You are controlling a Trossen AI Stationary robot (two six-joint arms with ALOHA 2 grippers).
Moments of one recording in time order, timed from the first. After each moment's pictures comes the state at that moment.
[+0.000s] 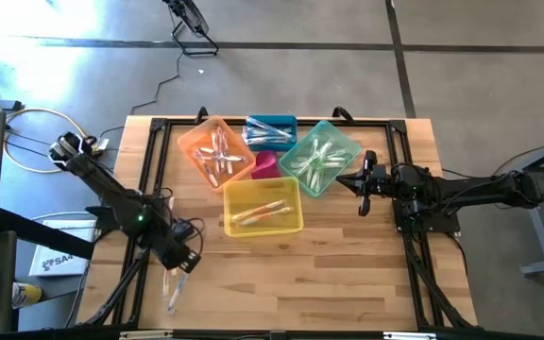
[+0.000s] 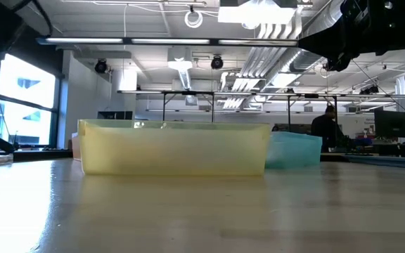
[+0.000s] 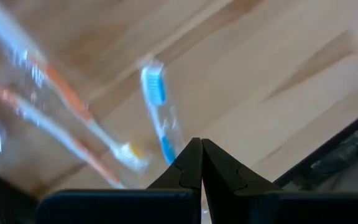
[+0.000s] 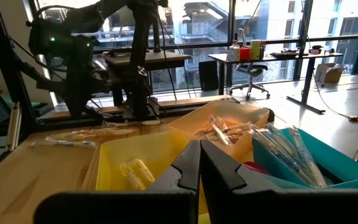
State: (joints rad) left arm -0.72 1.13 0.78 -0.80 -0.02 -1.72; right arm -0.06 0.57 0.21 0.37 0.13 0.06
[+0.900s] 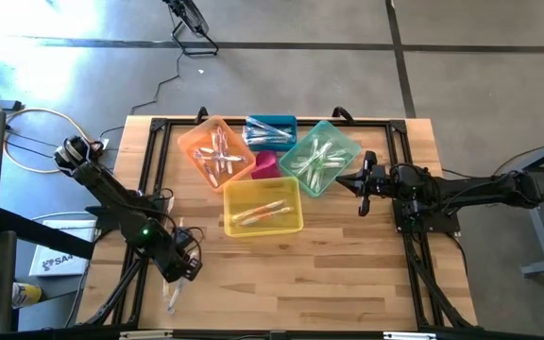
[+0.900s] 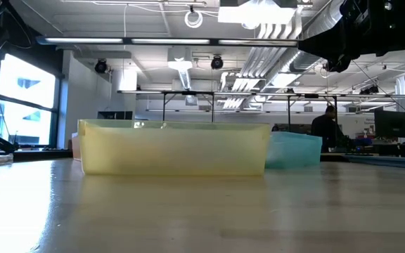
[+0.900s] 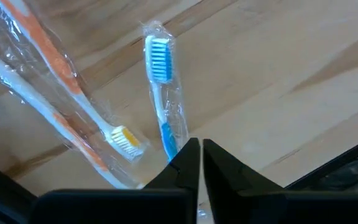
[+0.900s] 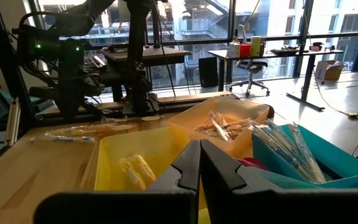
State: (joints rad) left arm -0.80 1.24 0.78 -0.74 -0.01 -1.89; right arm -0.06 0.57 0.21 0.35 0.13 0.06
